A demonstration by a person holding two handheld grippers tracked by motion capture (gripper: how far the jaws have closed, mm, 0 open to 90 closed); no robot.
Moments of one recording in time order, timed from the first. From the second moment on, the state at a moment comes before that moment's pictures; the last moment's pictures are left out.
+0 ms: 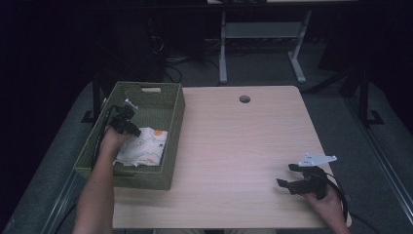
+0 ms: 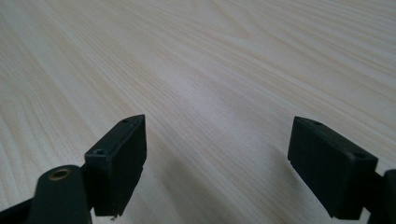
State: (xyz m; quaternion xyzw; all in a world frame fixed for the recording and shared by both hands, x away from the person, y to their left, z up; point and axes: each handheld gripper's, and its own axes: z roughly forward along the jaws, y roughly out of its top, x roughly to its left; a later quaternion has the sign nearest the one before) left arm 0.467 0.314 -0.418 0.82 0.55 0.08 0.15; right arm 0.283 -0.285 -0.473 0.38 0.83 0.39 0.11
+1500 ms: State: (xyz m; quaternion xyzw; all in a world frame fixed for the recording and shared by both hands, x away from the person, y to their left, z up) left arm 0.375 0.313 -0.344 0.73 0.51 0.07 0.44; right arm 0.279 -0.276 -0.465 0.36 0.83 0.40 0.11
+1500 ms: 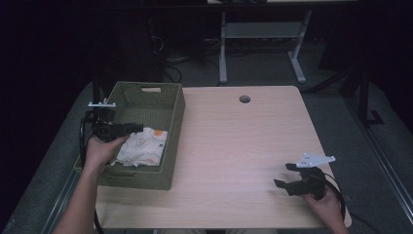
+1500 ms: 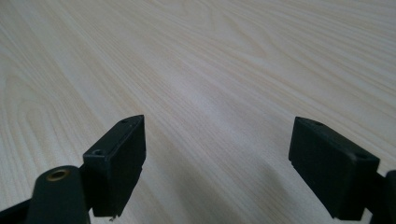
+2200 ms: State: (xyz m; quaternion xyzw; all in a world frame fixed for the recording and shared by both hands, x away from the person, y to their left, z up) left arm 0.336 0.268 -0.341 0.74 0.45 0.06 0.50; right arm 0.276 -0.281 -0.460 0.37 0.83 0.41 0.12
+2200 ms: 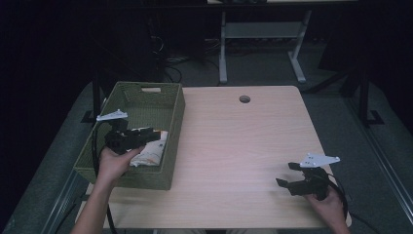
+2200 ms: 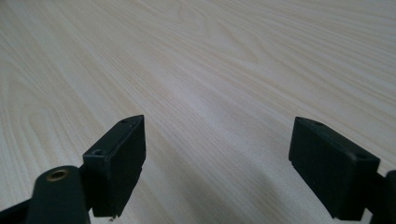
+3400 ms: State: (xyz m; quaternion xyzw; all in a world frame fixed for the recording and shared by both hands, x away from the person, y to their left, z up) left arm 0.303 0.173 -0.331 0.77 0.35 0.03 0.53; right arm 0.272 -0.286 -0.454 0.37 0.82 0.42 0.13
